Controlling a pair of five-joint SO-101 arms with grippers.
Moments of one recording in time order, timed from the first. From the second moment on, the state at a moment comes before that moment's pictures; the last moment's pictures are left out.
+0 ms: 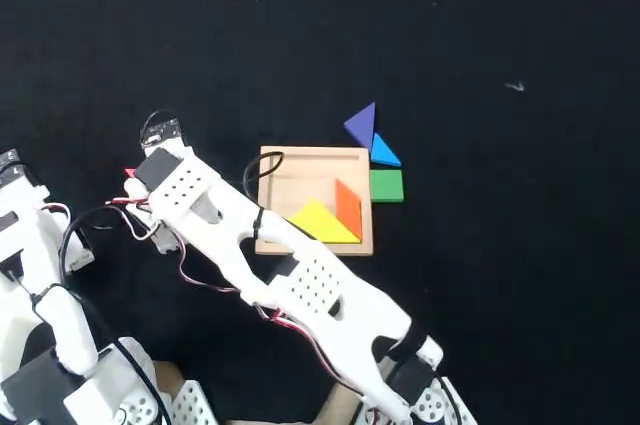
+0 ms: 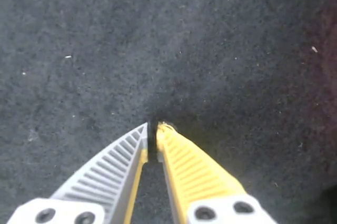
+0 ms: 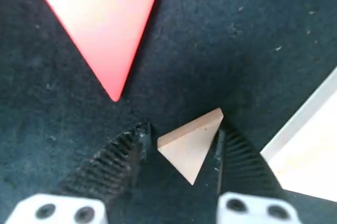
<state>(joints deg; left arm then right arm) -41.8 -18.3 53.4 52.2 -3.3 -52.9 61.5 -55.7 99.5 -32.5</state>
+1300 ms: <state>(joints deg) -41.8 -18.3 53.4 52.2 -3.4 -50.1 57.2 -47.3 99.5 -39.9</state>
